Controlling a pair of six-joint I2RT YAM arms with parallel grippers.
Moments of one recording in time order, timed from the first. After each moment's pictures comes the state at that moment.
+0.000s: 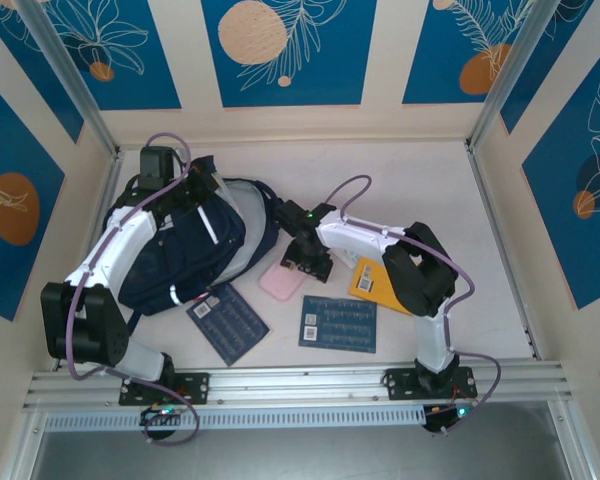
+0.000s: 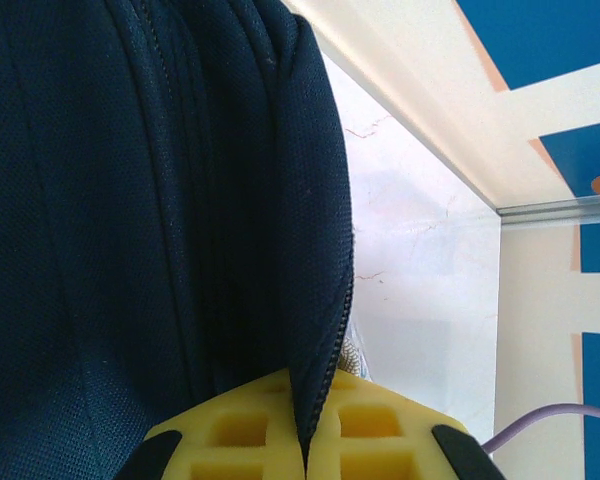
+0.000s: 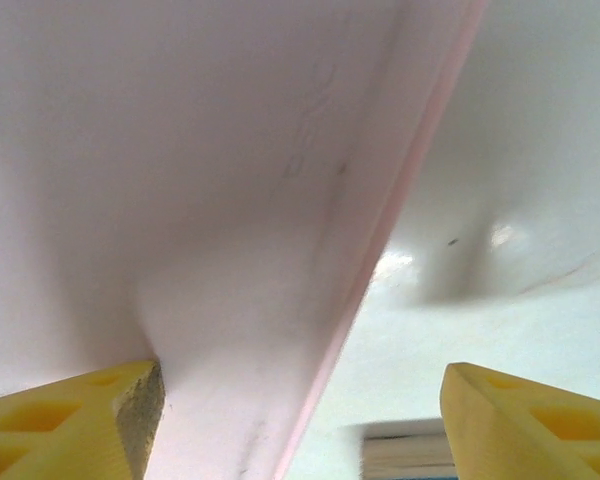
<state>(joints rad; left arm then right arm) -0.11 1.48 1.22 -0.41 0.40 -0.79 0.77 1.97 1.45 -0.94 -0.02 1.14</state>
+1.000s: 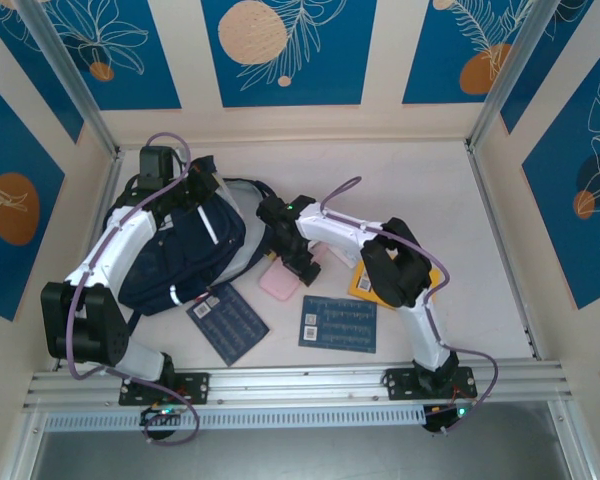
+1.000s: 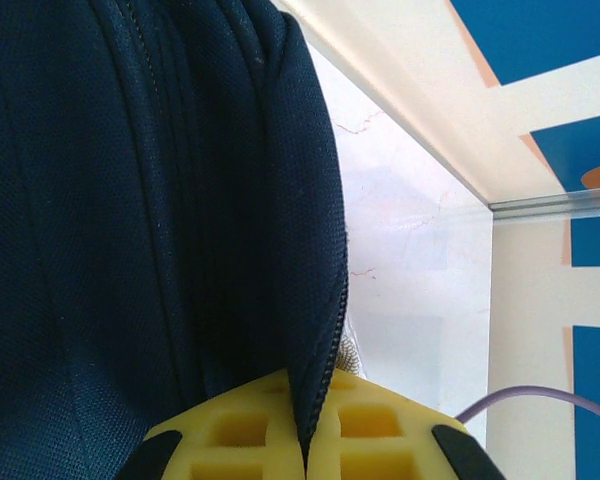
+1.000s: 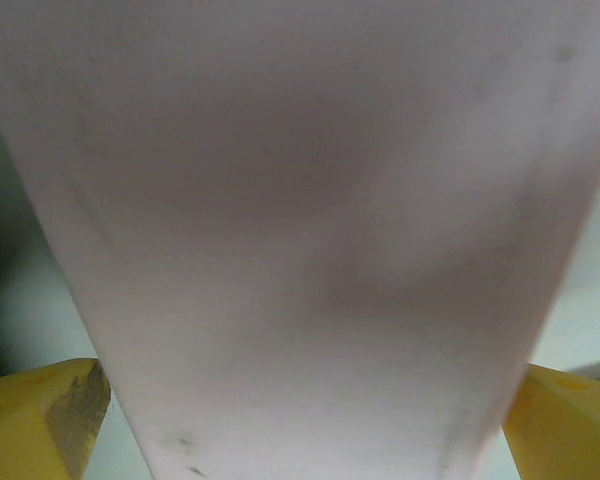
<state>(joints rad) -0.11 1.48 1.22 -0.40 0.42 -0.79 0.81 2.16 1.72 -1.05 -0.09 1.48</state>
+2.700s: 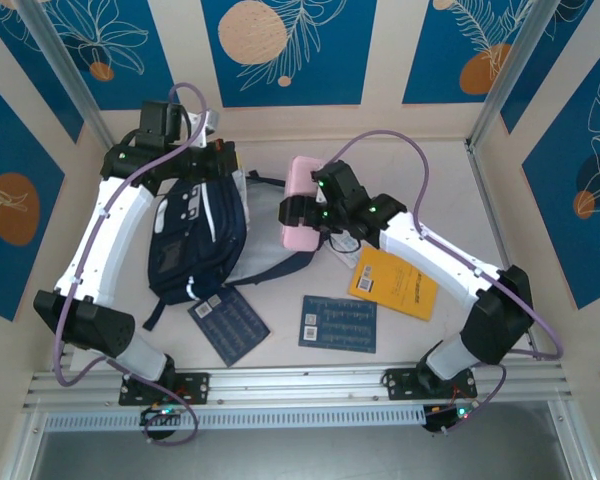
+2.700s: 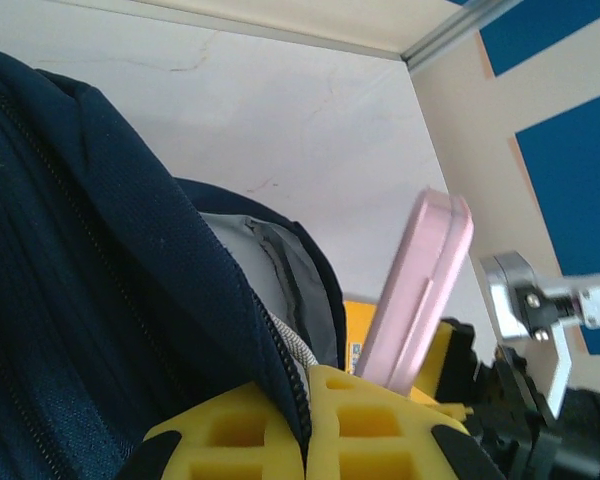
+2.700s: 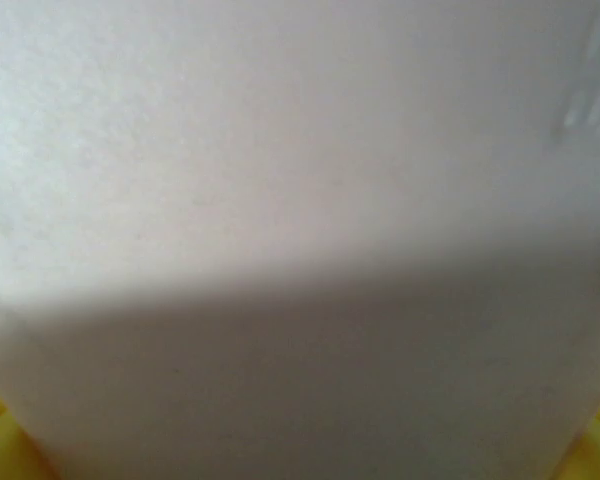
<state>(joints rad) -0.27 1.55 1.81 -0.97 0.52 -0.39 0.69 1.53 1.36 -0.57 -0.11 0.68</state>
